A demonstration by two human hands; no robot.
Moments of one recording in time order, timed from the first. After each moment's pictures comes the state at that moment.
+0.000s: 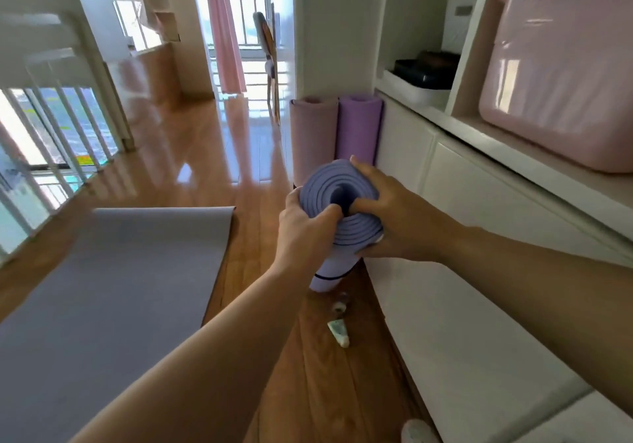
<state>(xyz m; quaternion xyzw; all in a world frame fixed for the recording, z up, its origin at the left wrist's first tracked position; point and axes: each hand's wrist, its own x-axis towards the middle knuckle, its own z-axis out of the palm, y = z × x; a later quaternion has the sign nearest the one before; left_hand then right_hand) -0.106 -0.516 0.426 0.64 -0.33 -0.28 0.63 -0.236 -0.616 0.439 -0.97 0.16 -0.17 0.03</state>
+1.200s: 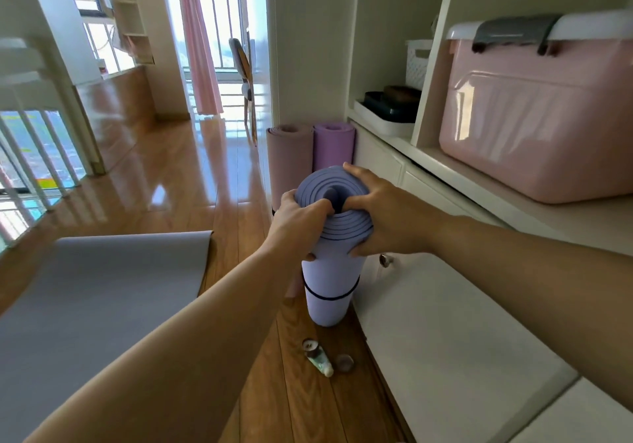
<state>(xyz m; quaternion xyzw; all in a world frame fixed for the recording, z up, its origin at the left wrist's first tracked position) -0.101 -0.544 0.473 0.66 -0.35 -0.37 0.55 -0.245 -0.625 0.494 -0.96 0.25 -0.10 0.02</state>
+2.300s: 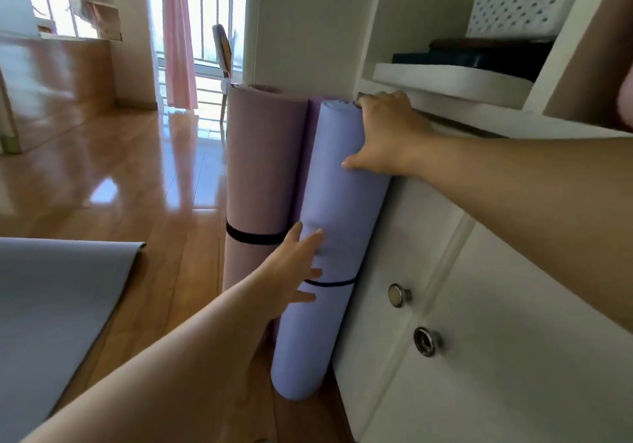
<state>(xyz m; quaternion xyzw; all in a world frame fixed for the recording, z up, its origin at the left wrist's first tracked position) -0.029 -0.751 0.309 0.58 -0.32 -0.53 0.53 -0.123 -0.839 0.461 -0.88 0.43 -0.13 -0.17</state>
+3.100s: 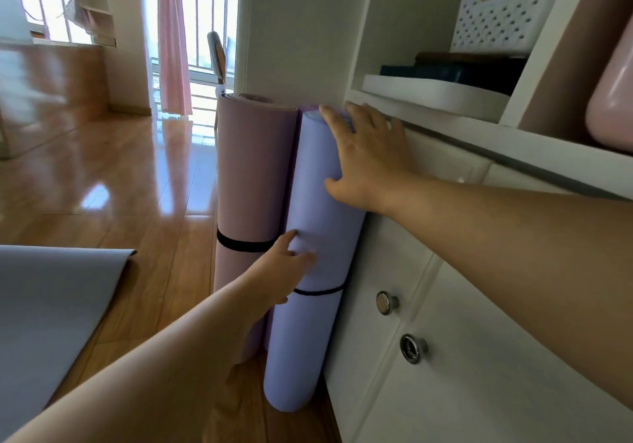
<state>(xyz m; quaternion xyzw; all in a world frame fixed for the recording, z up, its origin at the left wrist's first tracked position) -0.021 -0.763 0.305 0.66 -0.38 -0.45 0.48 -0.126 -0.828 0.439 -0.87 0.40 -0.15 -0.25</state>
